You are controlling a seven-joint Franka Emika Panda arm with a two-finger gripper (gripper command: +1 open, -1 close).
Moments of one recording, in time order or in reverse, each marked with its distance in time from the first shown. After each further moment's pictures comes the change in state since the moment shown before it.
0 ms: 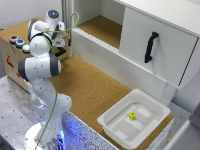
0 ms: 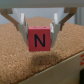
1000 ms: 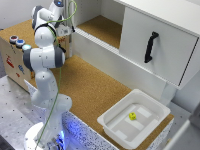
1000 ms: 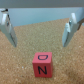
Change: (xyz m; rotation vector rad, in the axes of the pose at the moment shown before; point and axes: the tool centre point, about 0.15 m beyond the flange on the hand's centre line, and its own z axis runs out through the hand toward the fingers) arm 0.031 -0.009 -0.035 0.165 -0.063 -0.257
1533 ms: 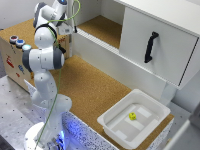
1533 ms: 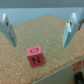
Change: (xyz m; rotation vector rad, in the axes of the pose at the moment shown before) arm -0.046 0.019 -0.034 -0.007 -0.048 0.310
